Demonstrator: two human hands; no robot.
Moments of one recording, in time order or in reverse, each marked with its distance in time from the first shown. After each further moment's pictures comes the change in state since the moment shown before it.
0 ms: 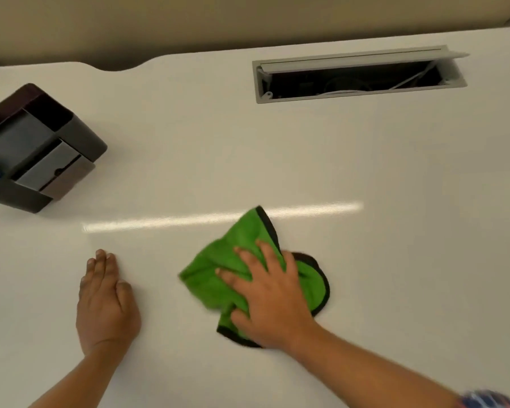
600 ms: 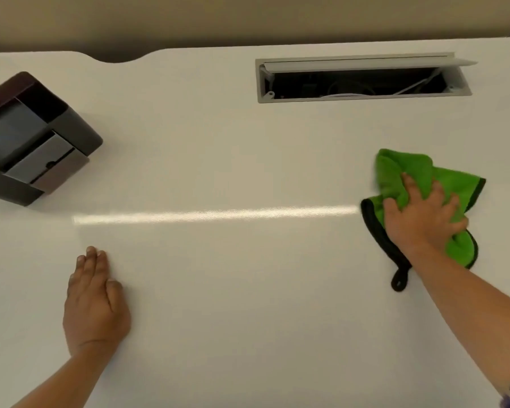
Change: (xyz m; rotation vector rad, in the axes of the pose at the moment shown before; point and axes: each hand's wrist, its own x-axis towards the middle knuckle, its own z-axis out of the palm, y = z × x) left_hand 0.004 -0.008 0.008 0.023 0.024 -0.017; right_hand 0.007 0.246 -0.062 -0.053 0.241 0.978
